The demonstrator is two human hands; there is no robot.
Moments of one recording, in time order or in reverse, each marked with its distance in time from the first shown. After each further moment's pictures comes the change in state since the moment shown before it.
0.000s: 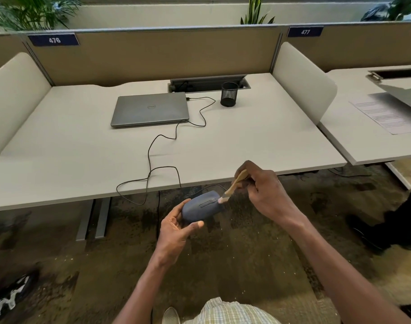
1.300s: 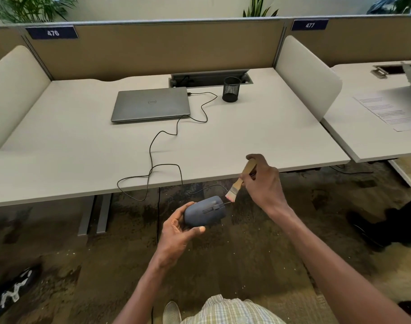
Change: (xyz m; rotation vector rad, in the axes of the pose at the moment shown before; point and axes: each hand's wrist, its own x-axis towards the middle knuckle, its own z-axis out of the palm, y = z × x) left_hand -0.006 -0.008 -0.005 0.035 -0.028 -0.054; right_hand 0.020 0.031 0.029 -0.095 0.212 0.239
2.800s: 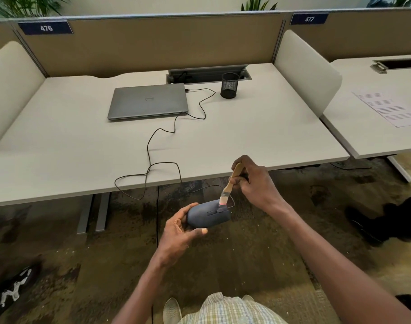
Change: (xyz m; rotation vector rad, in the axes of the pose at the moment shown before) left_hand 0.000 0.004 0.005 0.060 -0.066 -0.034; right_hand -0.001 -0.005 -0.003 0.108 -0.220 -0.105
